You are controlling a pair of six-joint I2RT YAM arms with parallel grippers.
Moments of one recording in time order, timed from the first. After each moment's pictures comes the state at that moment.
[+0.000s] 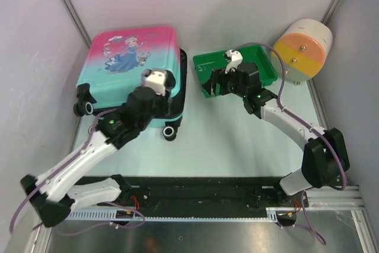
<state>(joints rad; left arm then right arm) -0.77 1.07 1.09 -0.48 -0.42 -0.19 0.50 1.48 1.14 0.02 -0.20 0.29</state>
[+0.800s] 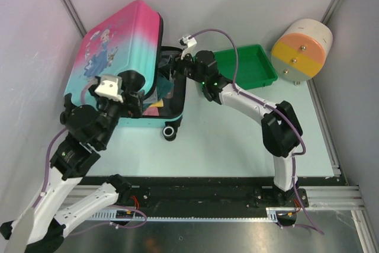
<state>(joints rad) -0.65 0.69 1.09 -0.43 -0.39 0.07 0.72 1.96 1.64 0.35 -0.28 0.35</state>
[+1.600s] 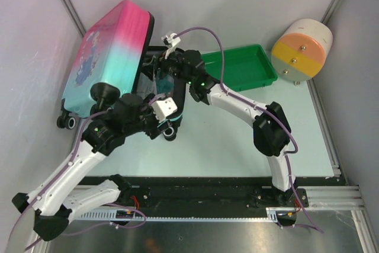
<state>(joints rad) -0.67 0.89 1.10 -0.74 0.12 0.46 0.82 2.05 1.83 0.39 -0.29 0.33</state>
